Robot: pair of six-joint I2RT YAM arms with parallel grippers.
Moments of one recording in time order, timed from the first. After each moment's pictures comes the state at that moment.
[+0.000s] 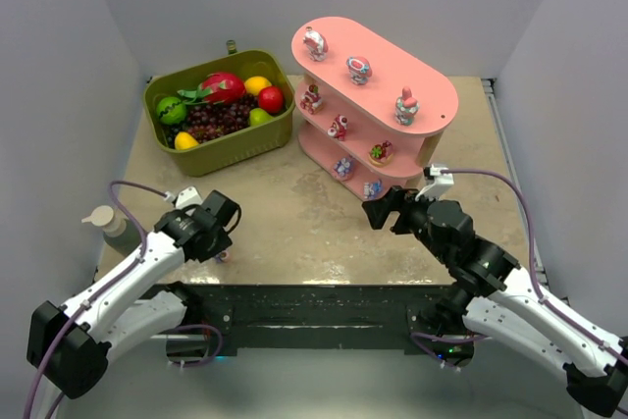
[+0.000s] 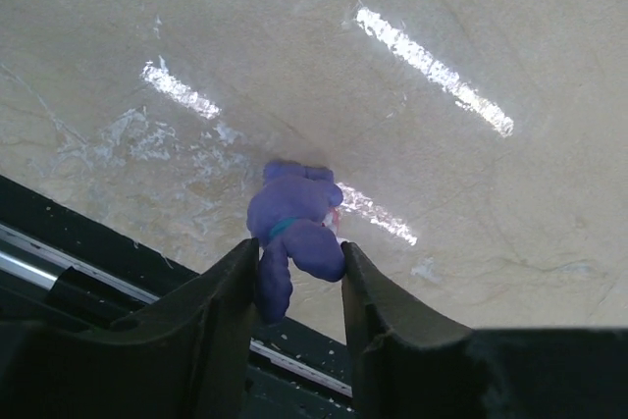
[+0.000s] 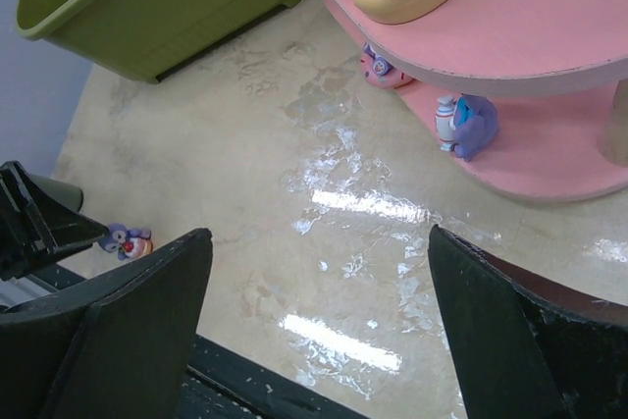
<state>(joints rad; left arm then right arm) -0.56 0.92 0.64 -1.01 -0.43 -1.12 0.80 0.59 0.60 -0.34 0.32 0.65</state>
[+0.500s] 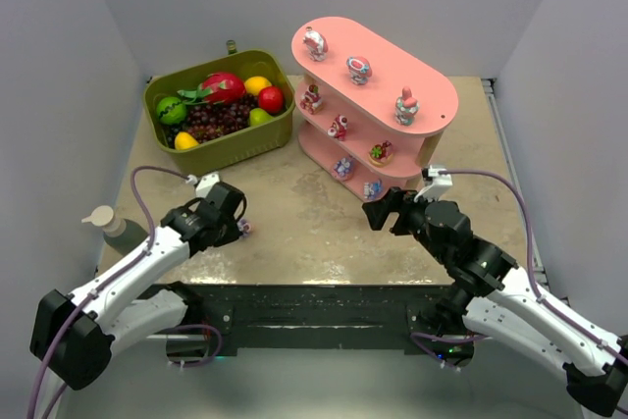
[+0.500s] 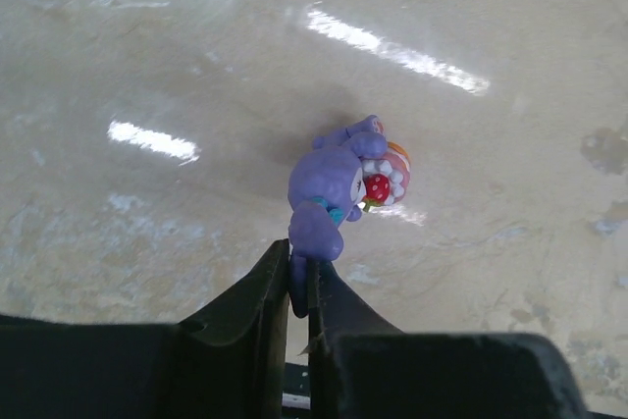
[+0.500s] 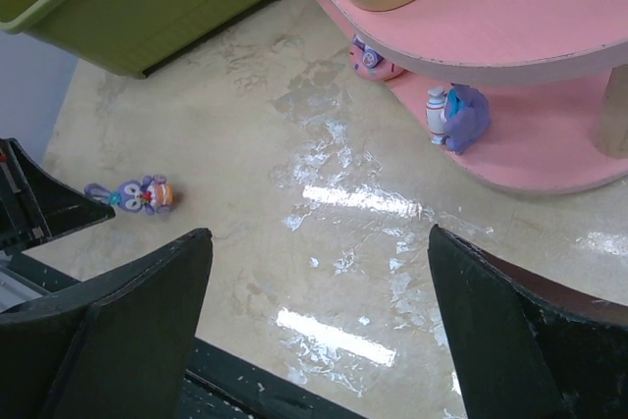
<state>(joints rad) -0.56 0.97 0.64 -0.78 -0.34 -0.87 0.80 0.59 0.58 -0.34 0.33 0.65</state>
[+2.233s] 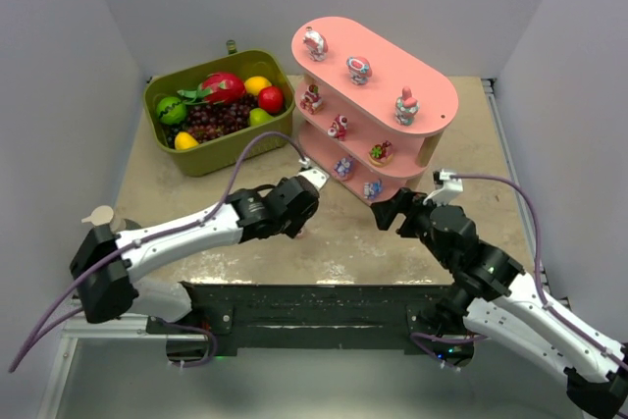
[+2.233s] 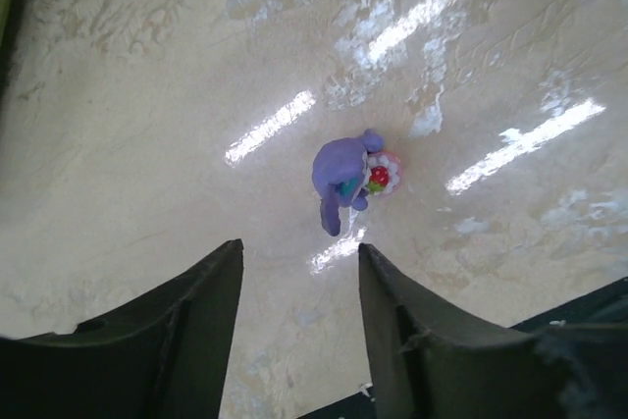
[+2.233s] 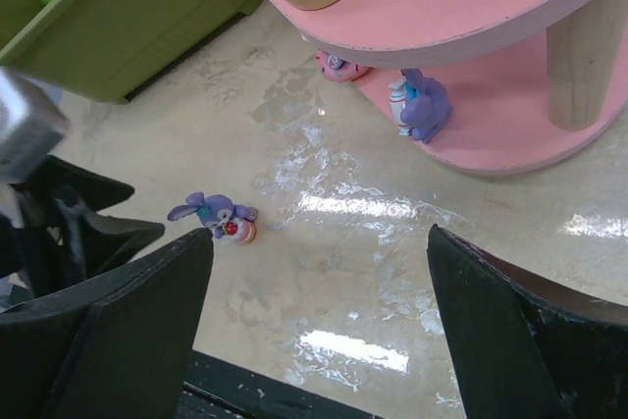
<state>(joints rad) -1.00 1.40 1.04 -0.68 -0.42 -0.21 0.80 0.53 0.58 -0.42 0.41 0.73</state>
